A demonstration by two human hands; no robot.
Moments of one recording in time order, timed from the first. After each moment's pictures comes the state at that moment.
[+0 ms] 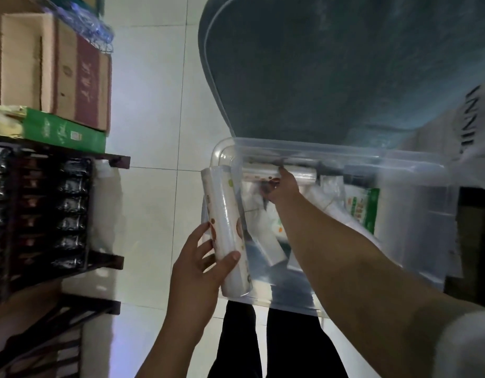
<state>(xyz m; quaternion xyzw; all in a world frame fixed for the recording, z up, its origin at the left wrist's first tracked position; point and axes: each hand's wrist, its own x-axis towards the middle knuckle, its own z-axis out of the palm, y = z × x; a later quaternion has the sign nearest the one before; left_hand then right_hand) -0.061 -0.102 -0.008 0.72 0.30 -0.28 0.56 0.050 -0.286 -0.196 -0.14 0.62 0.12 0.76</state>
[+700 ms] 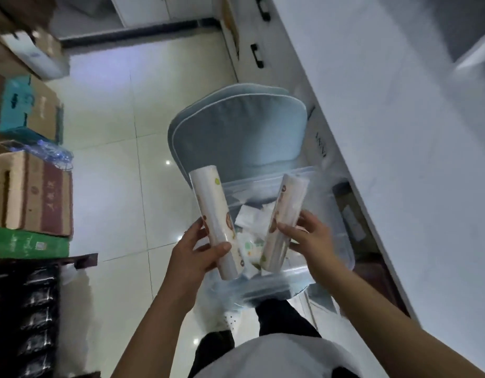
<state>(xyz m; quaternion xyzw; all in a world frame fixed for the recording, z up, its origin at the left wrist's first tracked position) -0.045 -0.100 0.100 0.67 0.08 -0.38 0.63 -0.150 -0.318 0.082 -0.55 0.42 -0.05 0.72</state>
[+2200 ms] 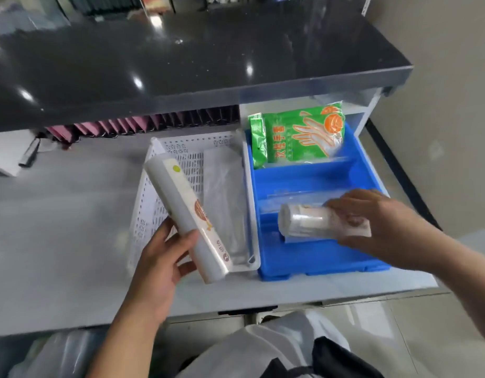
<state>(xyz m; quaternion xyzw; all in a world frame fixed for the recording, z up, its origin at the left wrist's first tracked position) -0.663 -0.297 0.202 0.45 -0.44 -0.70 0.35 -1.011 -0.193 0.242 -0.68 0.70 -0.14 0.17</state>
